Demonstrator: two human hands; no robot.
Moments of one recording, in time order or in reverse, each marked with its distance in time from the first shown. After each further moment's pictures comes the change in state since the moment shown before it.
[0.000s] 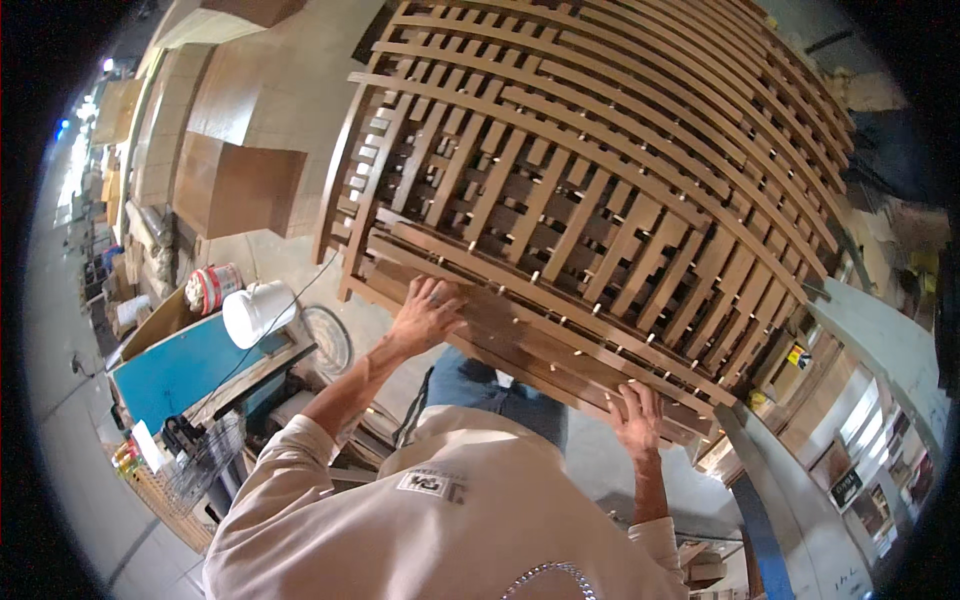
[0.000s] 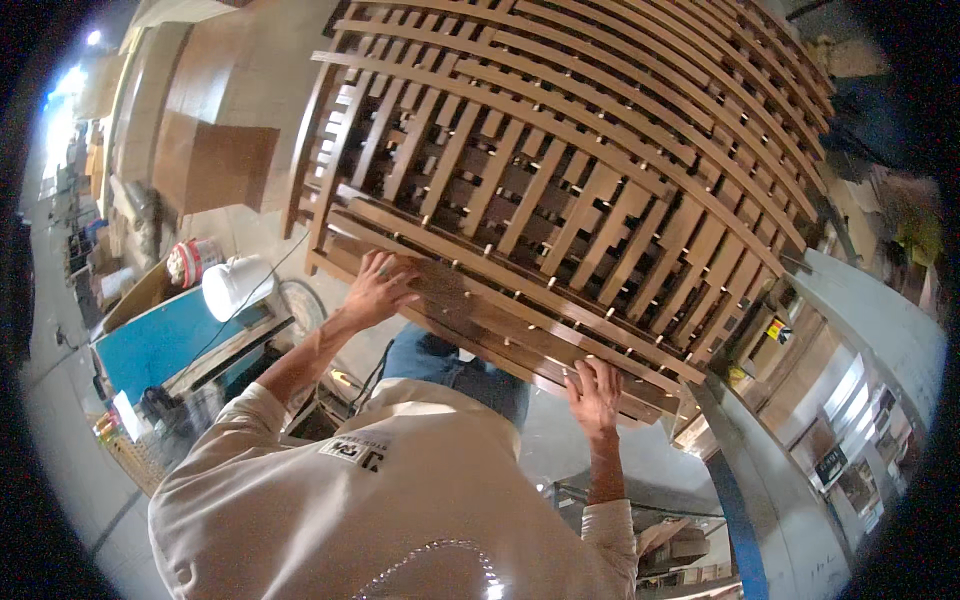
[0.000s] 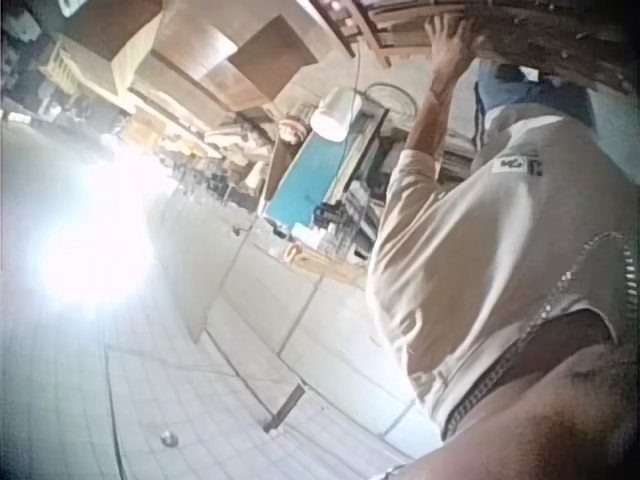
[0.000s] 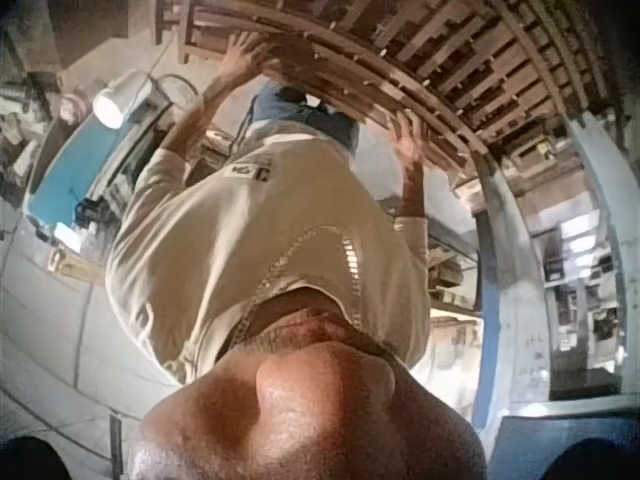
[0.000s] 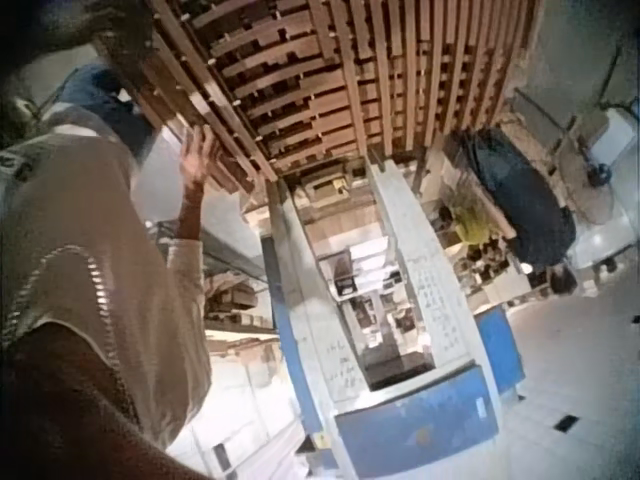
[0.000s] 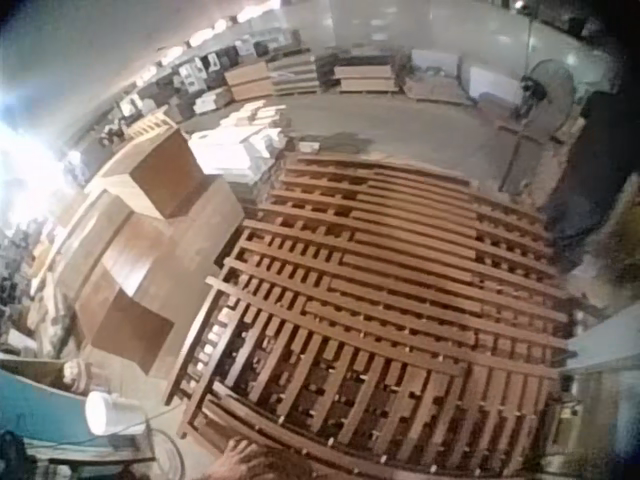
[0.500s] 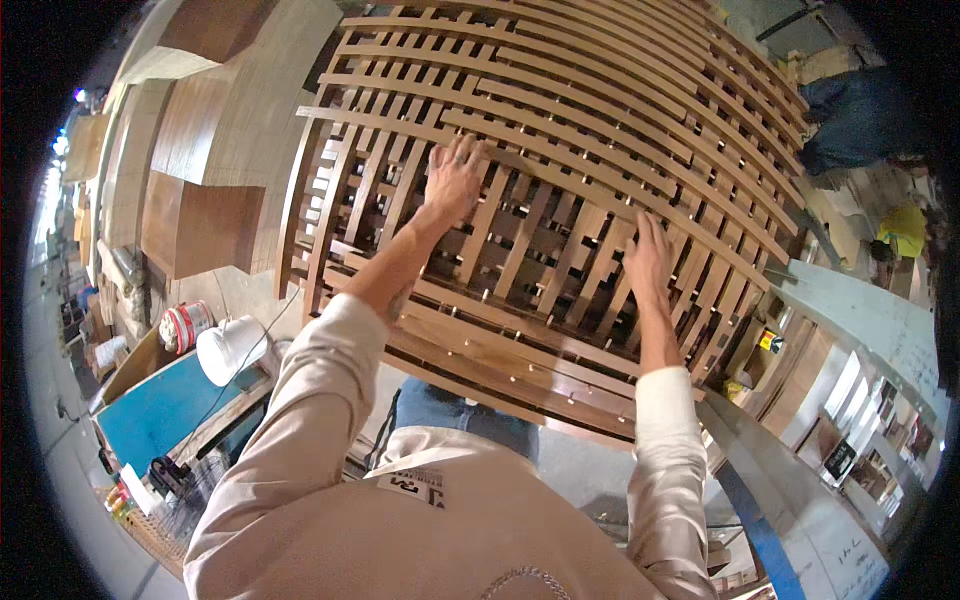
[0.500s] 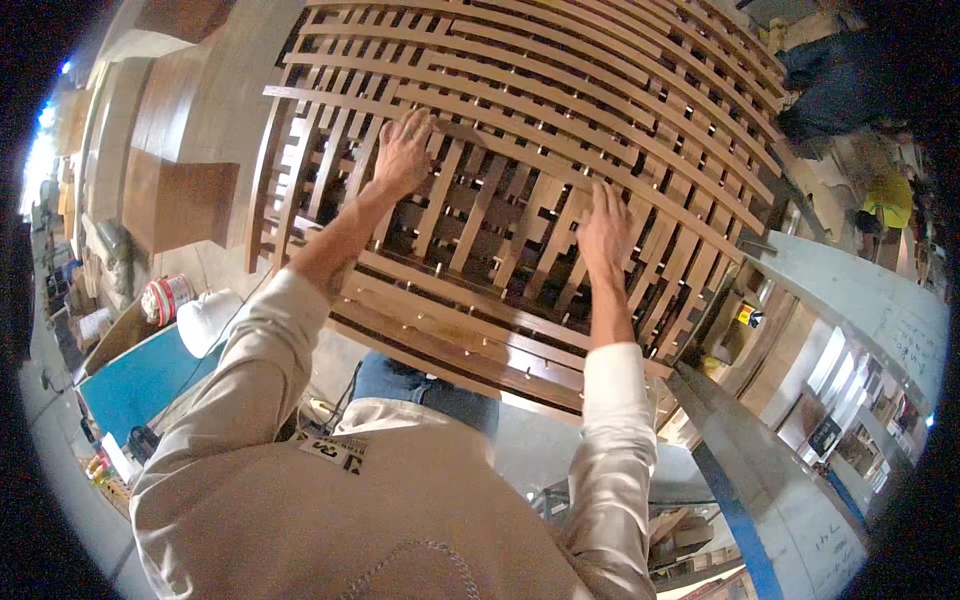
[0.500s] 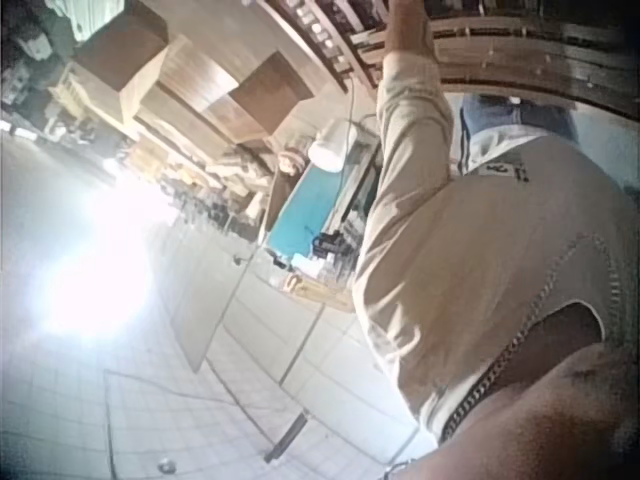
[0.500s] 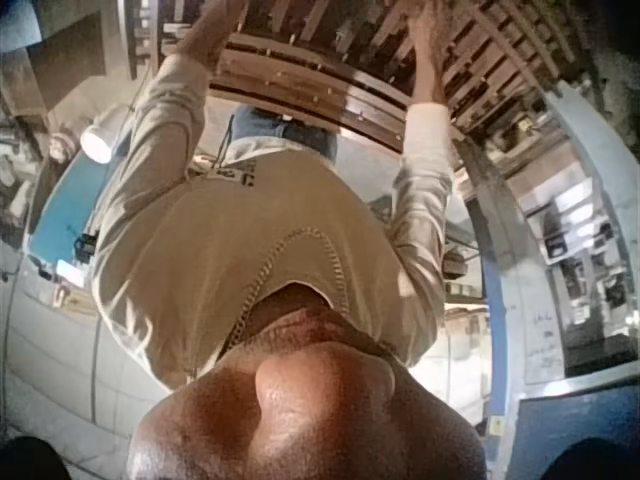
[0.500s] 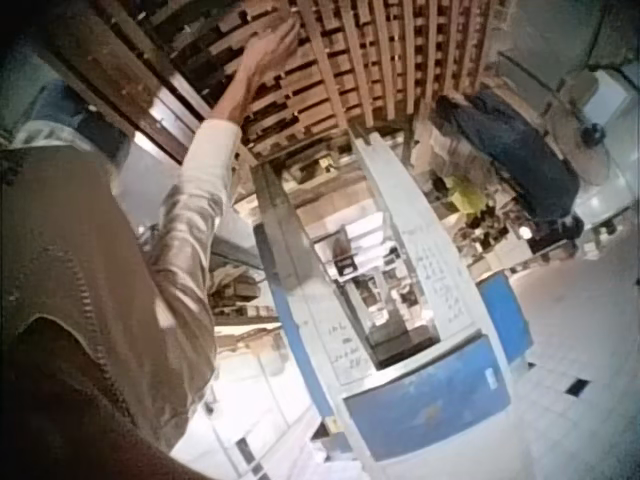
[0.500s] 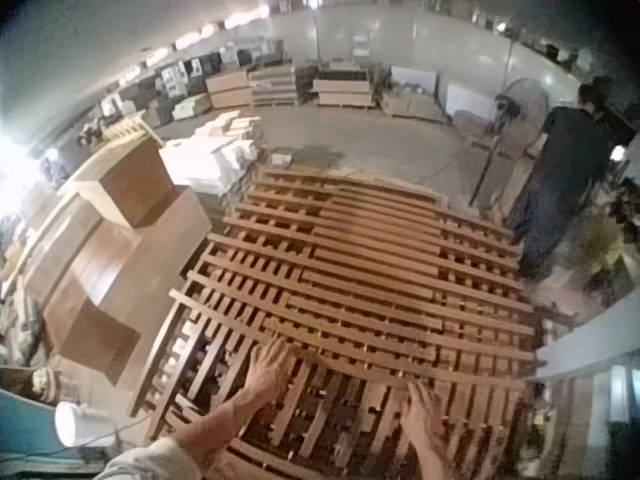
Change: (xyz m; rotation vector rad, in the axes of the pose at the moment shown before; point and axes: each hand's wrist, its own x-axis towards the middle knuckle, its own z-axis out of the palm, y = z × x) left_hand 0.262 -0.041 0.011 0.307 0.395 -0.056; right_hand 0.254 0.083 -0.031 -0.275 0.262 0.194
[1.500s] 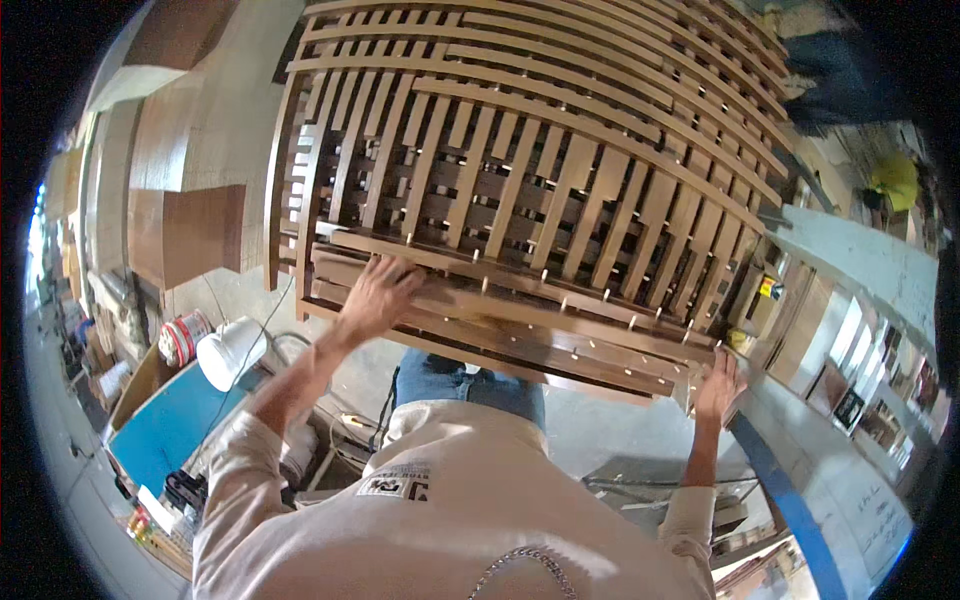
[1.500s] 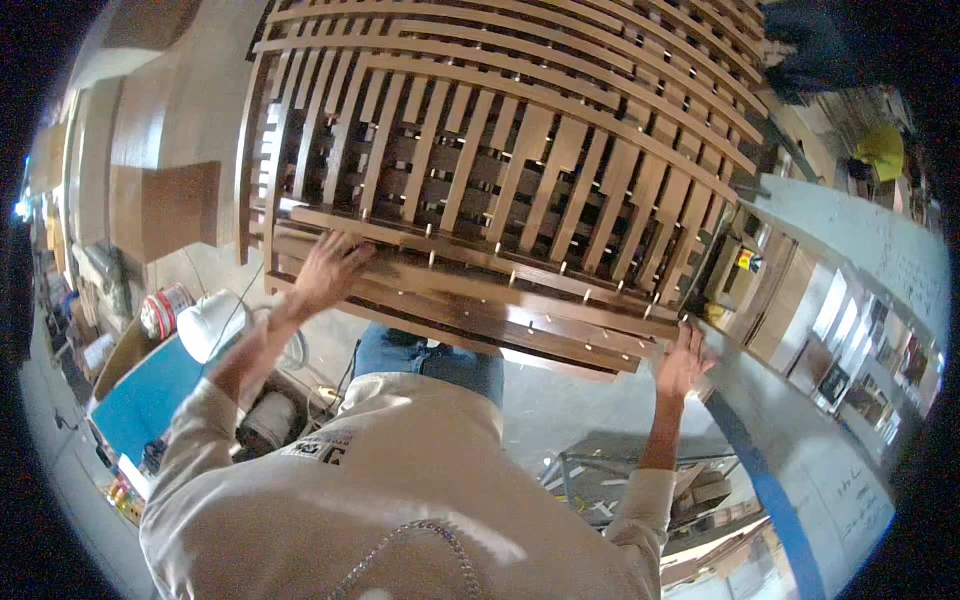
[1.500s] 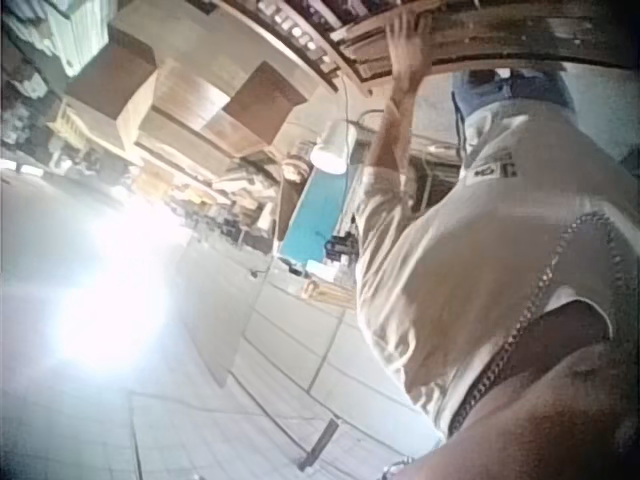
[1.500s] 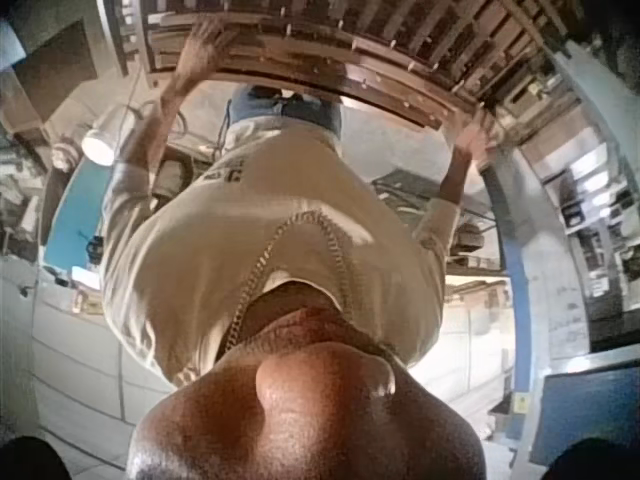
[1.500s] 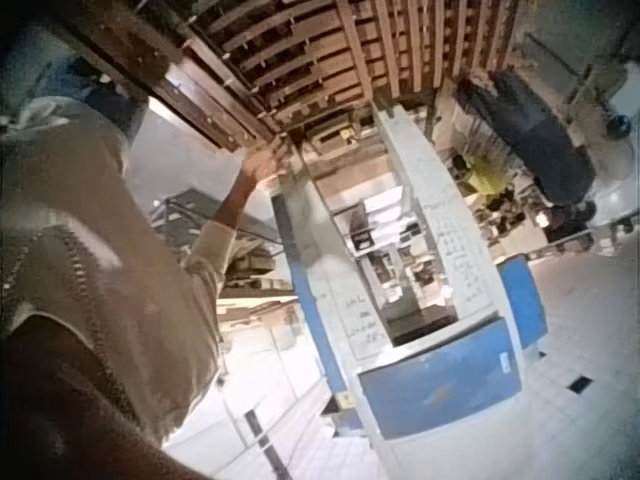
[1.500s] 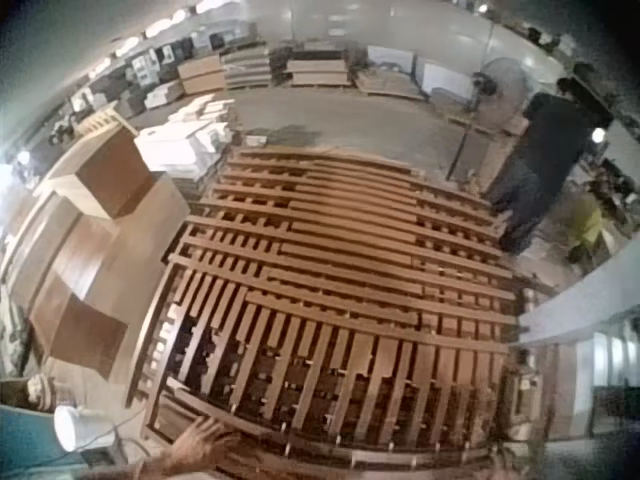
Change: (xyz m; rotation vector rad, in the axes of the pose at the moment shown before) left_hand -0.181 0.007 -0.134 -0.251 -0.507 0.266; right_hand -0.279 0.139 -0.115 -0.303 -0.219 0.455
